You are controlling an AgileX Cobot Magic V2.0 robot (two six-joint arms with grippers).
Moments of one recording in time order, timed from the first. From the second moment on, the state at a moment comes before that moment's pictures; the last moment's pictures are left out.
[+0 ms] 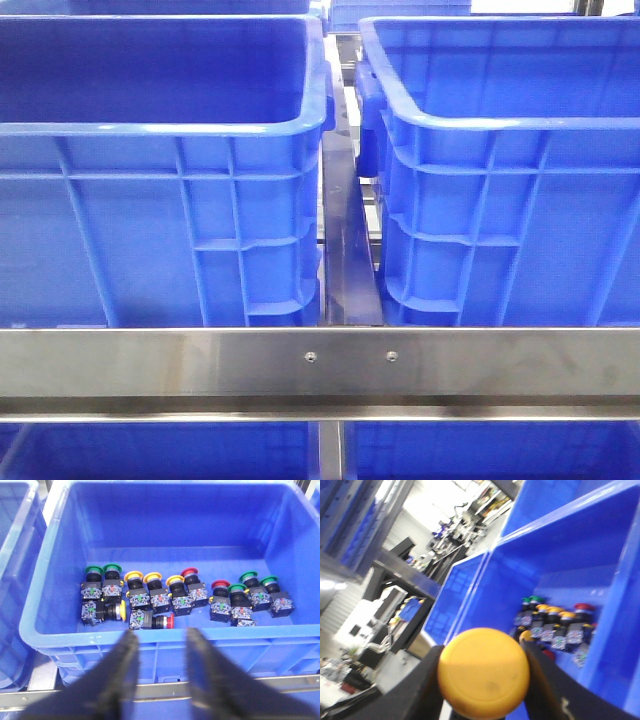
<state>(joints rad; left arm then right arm) -0.18 0.37 -0.72 0.13 0.77 -0.18 0.05 1.35 -0.91 1.77 0.97 -1.10</state>
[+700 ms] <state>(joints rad) -0.18 0.36 -0.72 0.13 0.77 -0.18 -0.06 1.36 -0.97 1.80 0.20 -1.66</state>
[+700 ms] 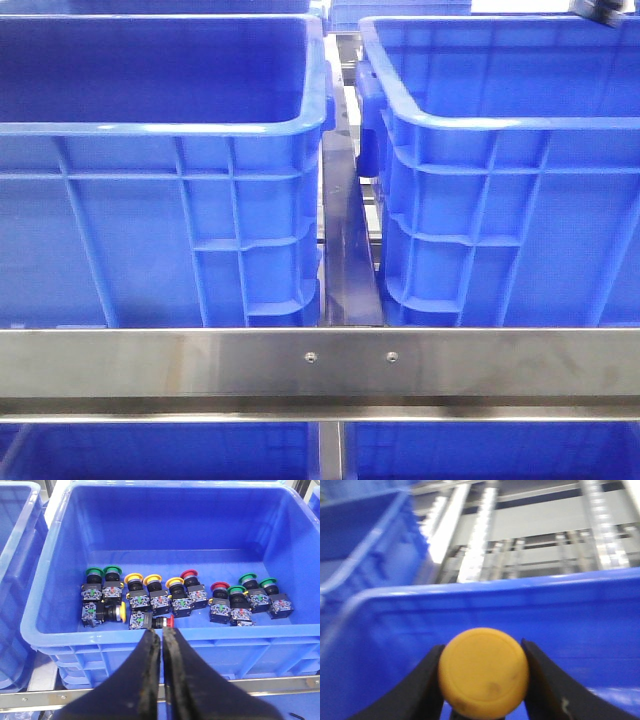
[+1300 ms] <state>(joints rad) -0.18 0.36 -0.72 0.13 0.77 -0.18 -0.07 1.76 -1.18 1.82 -0.02 -1.78</state>
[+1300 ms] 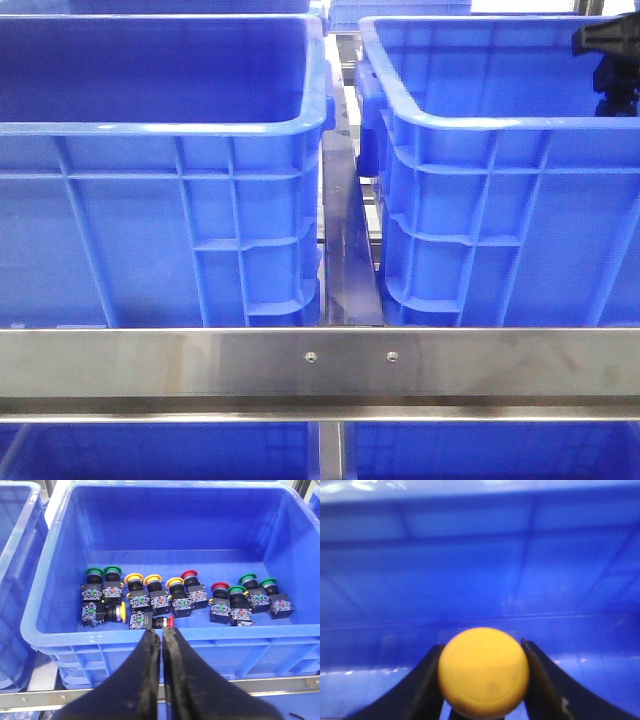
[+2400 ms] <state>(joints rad) -0.18 0.36 -0.72 0.13 0.77 -0.18 -0.14 1.94 -1.30 1.83 0.08 -1.79</state>
